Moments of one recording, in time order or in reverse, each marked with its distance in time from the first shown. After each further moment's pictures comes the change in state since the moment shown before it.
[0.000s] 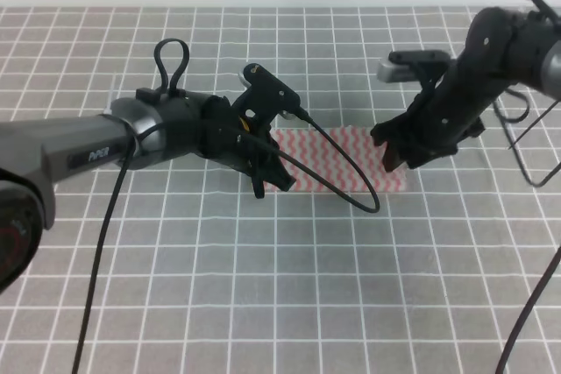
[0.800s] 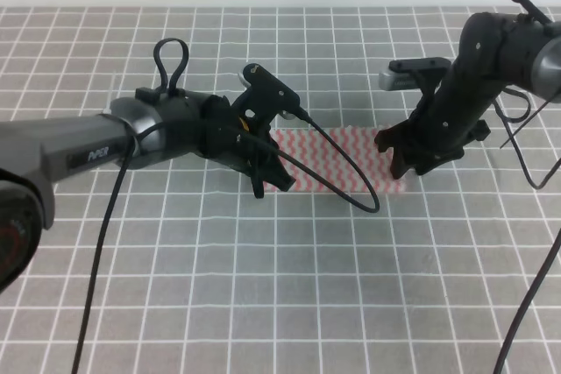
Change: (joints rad) left arm 0.000 0.001 -0.001 -0.001 0.001 0.000; right arm 0.001 0.041 -0.039 -0.045 0.045 0.054
